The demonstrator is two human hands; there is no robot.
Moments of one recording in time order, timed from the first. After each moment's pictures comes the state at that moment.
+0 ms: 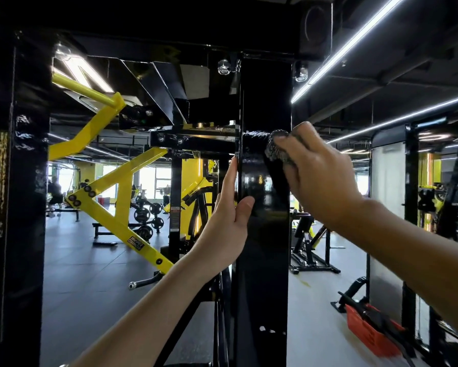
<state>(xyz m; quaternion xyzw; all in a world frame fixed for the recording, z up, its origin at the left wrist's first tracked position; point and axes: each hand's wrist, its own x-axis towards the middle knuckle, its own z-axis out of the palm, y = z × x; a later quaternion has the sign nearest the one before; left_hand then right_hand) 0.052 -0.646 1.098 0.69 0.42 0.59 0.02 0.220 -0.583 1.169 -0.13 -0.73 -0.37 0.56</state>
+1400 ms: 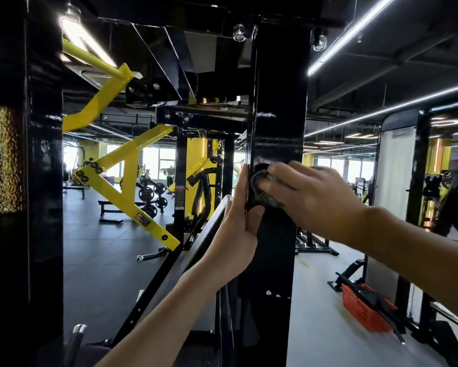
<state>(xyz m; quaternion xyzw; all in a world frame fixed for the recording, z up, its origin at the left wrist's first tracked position) 0.060 -0.657 1.047 0.68 0.44 0.58 0.03 0.217 -0.581 1.117 0.00 -0.79 -0.47 0.39</state>
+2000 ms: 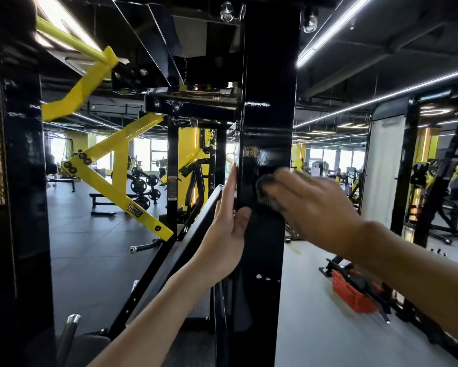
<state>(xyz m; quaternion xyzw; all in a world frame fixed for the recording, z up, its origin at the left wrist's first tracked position) 0.055 -0.657 1.021 0.68 0.43 0.59 0.07 0.230 -0.583 1.081 -0.06 -0.81 -0.41 0.42</state>
